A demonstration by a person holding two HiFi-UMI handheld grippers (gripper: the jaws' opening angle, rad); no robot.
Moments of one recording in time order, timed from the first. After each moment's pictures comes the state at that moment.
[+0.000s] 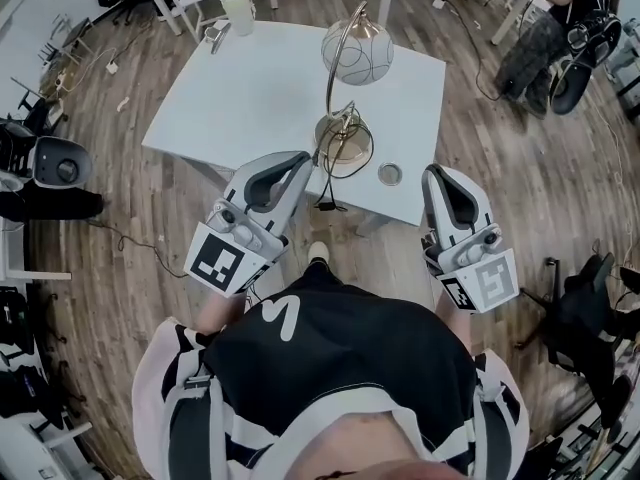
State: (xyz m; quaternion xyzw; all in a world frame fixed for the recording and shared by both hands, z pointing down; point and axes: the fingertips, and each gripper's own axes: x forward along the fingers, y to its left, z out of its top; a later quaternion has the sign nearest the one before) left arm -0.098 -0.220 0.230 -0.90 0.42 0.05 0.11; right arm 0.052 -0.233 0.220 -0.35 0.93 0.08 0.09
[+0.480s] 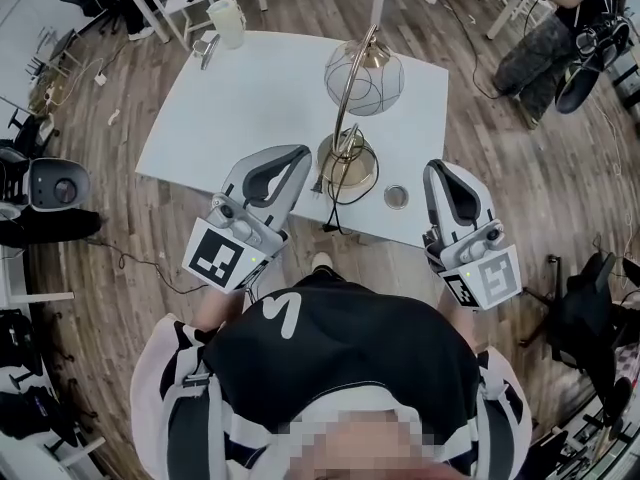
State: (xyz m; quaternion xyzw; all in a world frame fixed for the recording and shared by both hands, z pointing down) left arm -0.127 -0.303 0.227 -0.91 0.40 0.05 0.11; right arm 0.024 -0.307 0.217 -0.36 0.92 0.08 0.09
